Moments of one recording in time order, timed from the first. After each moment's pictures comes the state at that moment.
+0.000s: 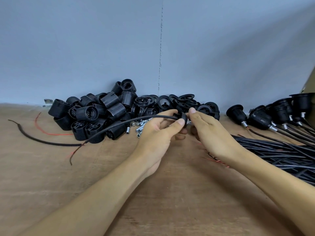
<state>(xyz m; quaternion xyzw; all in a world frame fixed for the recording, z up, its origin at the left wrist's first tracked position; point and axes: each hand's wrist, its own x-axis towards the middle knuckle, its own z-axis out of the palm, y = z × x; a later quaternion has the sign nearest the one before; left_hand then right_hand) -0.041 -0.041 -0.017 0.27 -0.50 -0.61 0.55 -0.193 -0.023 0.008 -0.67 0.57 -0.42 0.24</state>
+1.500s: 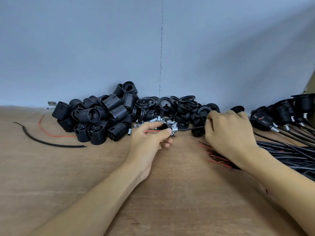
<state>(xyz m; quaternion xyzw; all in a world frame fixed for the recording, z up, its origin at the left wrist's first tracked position) -0.026 -0.039 -0.024 0.39 -0.40 -0.59 0.58 -0.226 -0.035 0.003 -0.64 0.71 -0.14 -0.25</state>
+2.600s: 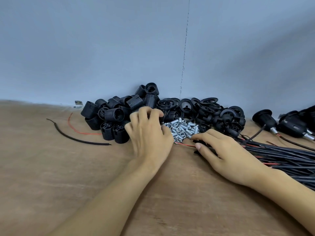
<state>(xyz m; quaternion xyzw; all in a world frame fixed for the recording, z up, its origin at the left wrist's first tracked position) 0.009 -0.055 -0.022 0.62 -0.63 0.08 0.45 -0.195 -0.024 -0.024 -0.84 0.49 -0.25 0.02</state>
